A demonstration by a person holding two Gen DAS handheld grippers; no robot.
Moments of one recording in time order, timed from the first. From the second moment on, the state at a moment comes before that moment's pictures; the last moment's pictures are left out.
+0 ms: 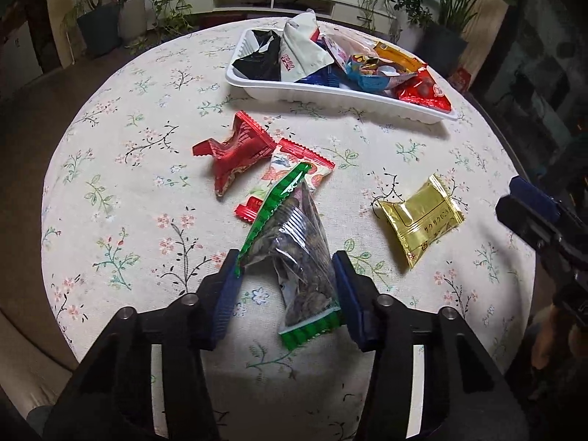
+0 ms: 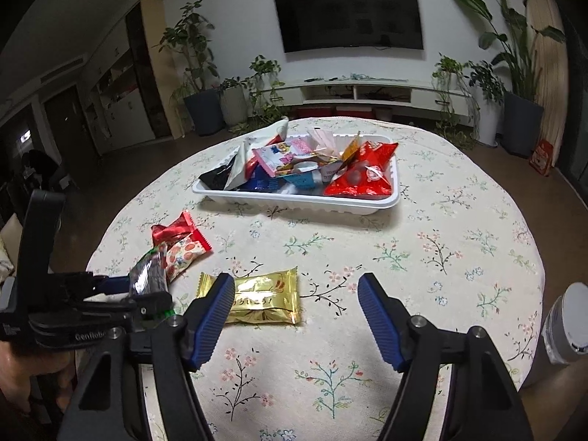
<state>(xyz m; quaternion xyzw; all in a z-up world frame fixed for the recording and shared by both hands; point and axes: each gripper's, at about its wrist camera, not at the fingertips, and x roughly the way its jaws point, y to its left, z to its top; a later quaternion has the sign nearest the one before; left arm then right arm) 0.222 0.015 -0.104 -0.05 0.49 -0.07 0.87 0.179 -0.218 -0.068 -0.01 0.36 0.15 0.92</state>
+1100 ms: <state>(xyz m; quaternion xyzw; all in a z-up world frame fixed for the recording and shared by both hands) 0.206 0.040 -0.107 -0.08 0.48 -0.16 0.86 0.234 -0.136 -0.112 -0.37 0.44 0.46 0.68</state>
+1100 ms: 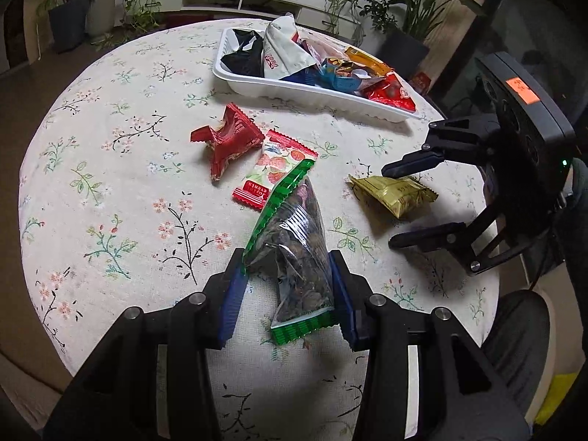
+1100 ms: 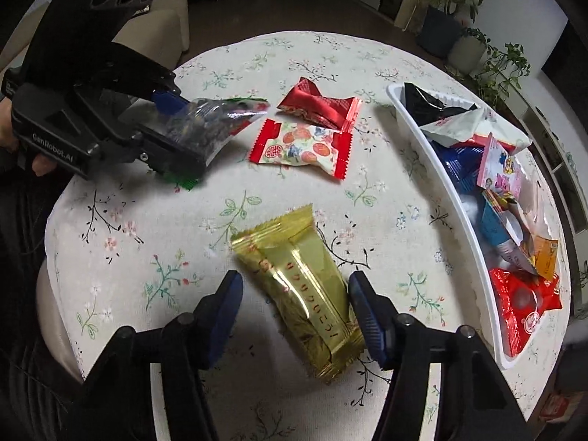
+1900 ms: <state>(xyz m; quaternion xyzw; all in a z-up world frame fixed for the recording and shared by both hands) 0.184 0.028 -0.079 -0.08 0.45 -0.18 0.87 0.192 -0.196 -0.060 -0.09 0.44 0.38 0.81</state>
